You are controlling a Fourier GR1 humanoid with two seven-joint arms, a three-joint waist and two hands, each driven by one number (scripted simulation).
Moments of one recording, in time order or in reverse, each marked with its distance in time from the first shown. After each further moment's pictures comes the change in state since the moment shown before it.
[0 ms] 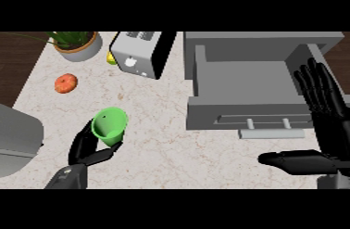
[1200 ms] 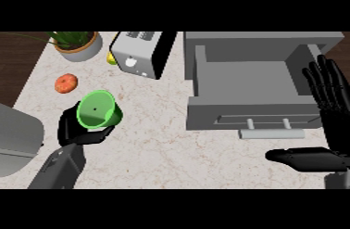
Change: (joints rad) left arm -0.078 0.015 0.106 -0.114 0.152 -0.012 -0.015; right arm -0.016 -0.026 -0.039 0.005 -0.019 0.012 0.012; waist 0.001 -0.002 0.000
